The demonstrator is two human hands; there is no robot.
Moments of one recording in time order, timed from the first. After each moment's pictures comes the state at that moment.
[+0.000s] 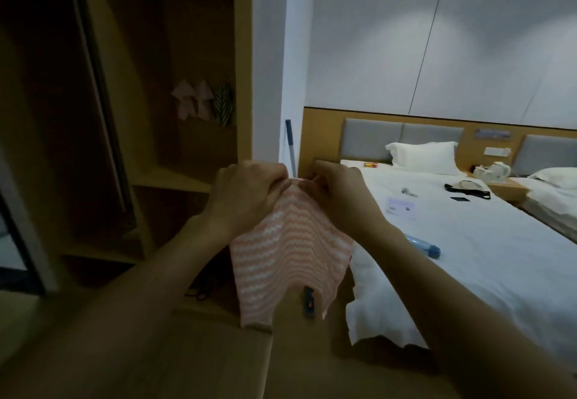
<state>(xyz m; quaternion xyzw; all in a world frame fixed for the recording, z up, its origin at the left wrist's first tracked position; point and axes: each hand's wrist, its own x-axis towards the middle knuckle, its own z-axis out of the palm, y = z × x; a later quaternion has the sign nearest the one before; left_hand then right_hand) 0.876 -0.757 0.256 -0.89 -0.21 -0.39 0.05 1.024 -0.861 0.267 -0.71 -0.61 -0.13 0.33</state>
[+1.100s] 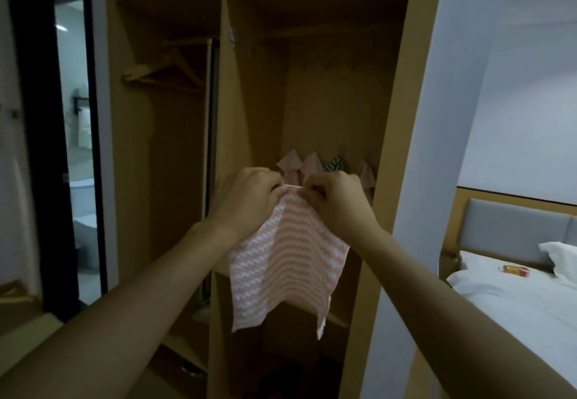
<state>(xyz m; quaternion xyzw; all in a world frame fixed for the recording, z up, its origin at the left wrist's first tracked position) 0.807 -0.335 0.343 -0.81 -0.39 -0.42 0.15 0.981 -0.376 0.353 -0.53 -0.73 -0.21 0.37</state>
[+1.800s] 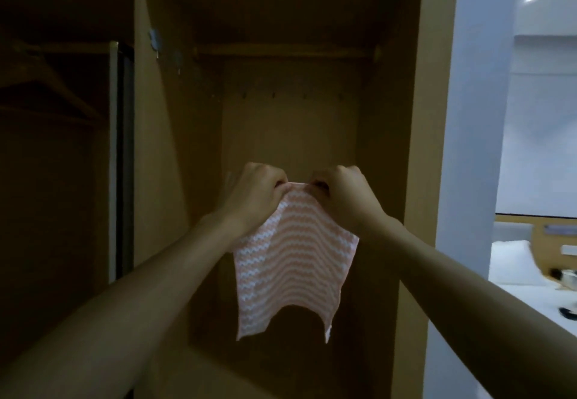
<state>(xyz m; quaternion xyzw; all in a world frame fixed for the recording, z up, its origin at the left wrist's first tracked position) 0.871 -0.051 0.431 -0.85 -0.22 -0.47 0.12 1.019 -0.155 0.438 -0.66 -0.61 -0.34 0.28</state>
